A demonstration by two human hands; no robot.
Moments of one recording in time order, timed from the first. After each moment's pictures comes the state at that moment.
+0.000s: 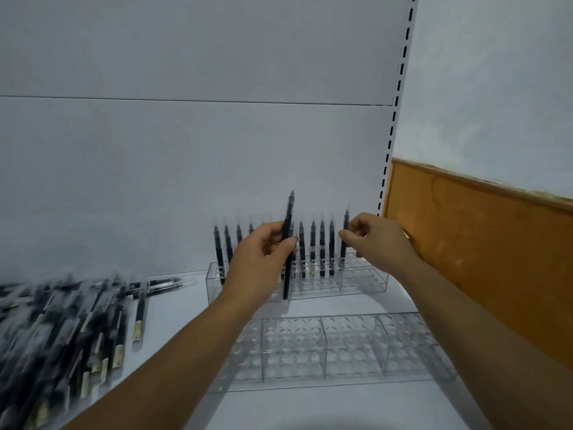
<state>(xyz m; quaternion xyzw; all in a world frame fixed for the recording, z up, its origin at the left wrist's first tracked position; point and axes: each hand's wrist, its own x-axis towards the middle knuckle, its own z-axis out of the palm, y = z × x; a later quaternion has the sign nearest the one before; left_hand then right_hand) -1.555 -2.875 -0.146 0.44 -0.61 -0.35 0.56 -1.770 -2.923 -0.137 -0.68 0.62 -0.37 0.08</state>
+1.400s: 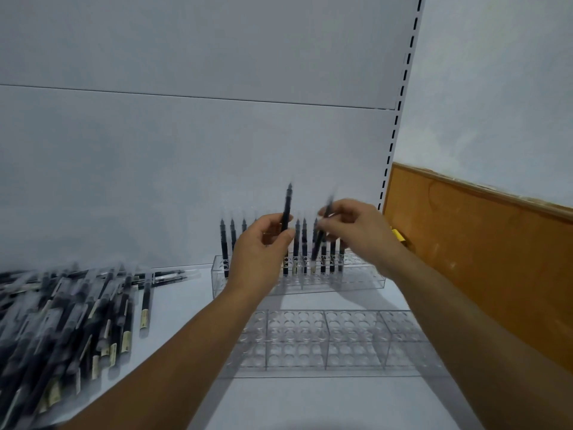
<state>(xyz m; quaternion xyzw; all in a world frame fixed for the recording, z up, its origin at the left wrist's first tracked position) -1.553 -2.869 -0.144 0.42 -0.60 -0.33 0.60 -1.727 -2.885 -0.108 -0.67 0.51 -0.47 0.26</state>
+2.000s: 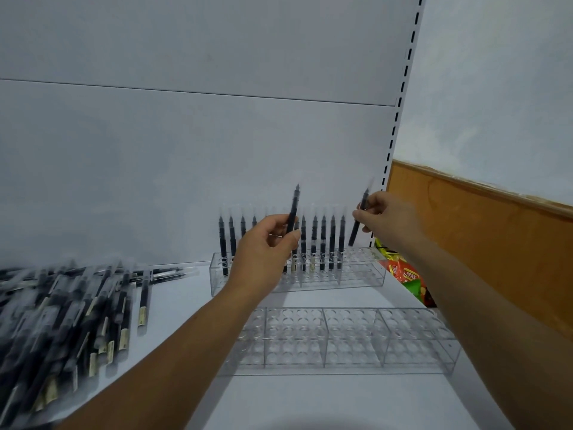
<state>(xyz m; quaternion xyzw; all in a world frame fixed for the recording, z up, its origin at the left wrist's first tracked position) -1.554 -2.870 -0.148 0.43 -0.61 -0.33 0.57 -1.779 -2.923 -0.114 -0.65 0.62 -0.43 0.07</state>
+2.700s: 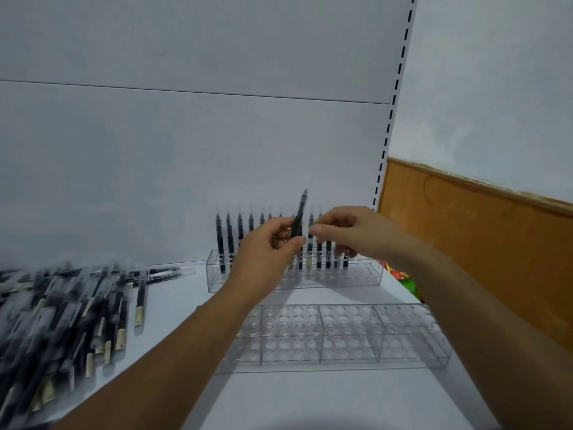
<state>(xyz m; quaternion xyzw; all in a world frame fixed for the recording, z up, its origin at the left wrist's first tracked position) -1.557 -2.871 -0.149 0.44 -0.66 -0.31 0.51 -1.740 -2.870 -0.098 -0.74 0.54 -0.30 0.26</state>
